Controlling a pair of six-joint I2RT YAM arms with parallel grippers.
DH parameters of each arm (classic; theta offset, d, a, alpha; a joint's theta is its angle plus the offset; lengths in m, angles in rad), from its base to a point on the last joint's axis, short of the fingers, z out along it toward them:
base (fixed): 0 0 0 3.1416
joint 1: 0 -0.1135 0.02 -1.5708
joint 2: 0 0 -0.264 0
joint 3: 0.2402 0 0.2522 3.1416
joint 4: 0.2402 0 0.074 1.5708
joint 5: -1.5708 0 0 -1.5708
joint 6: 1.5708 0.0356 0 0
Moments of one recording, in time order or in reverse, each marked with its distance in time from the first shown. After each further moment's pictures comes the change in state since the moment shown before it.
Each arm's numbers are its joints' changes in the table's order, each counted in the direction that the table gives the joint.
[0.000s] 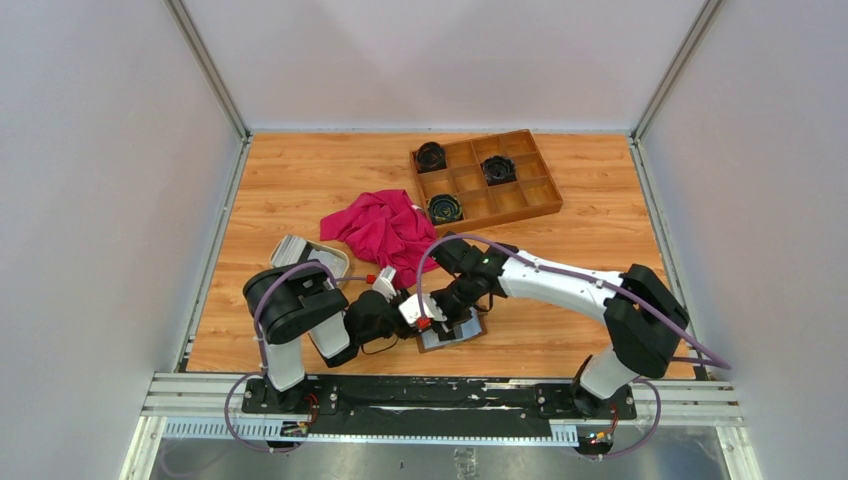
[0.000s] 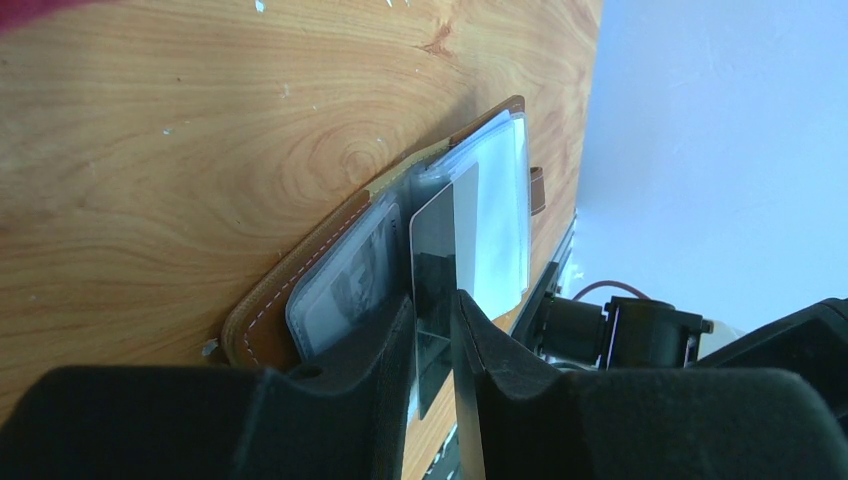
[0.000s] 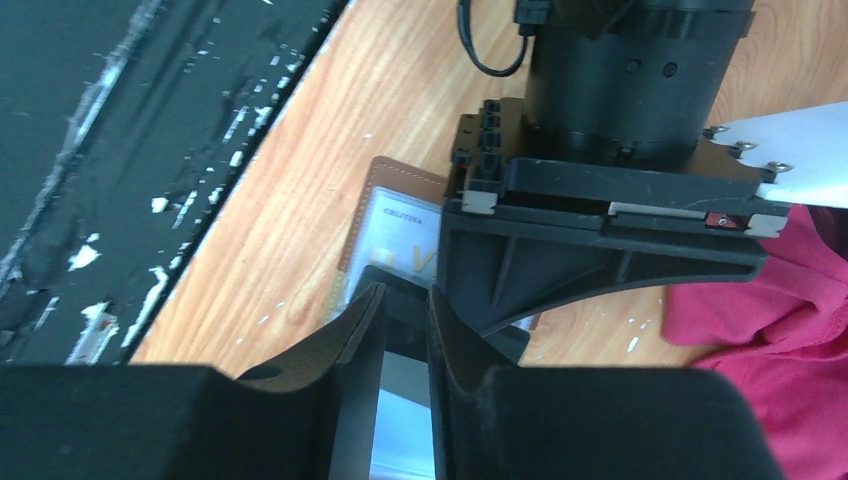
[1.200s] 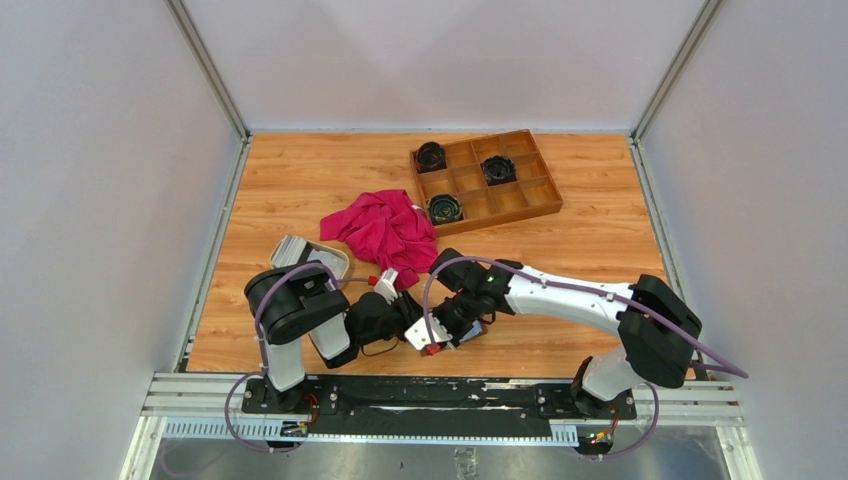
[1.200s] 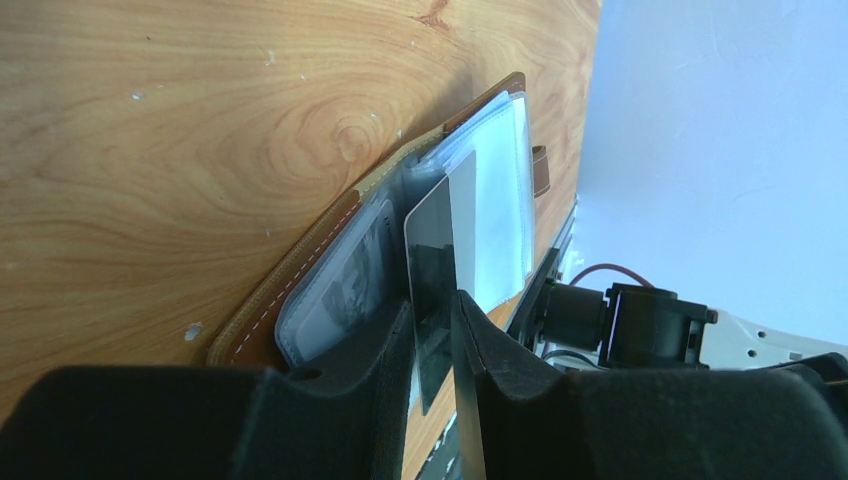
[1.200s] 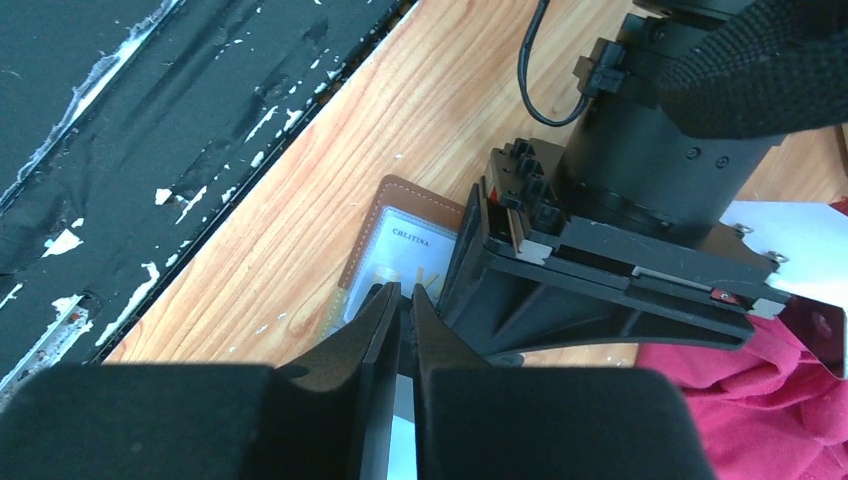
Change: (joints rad) left arm 0.011 -0.008 -0.005 -0.013 -0.013 0.000; right arm -0.092 0.057 -0.090 -0.085 -0.071 -0.108
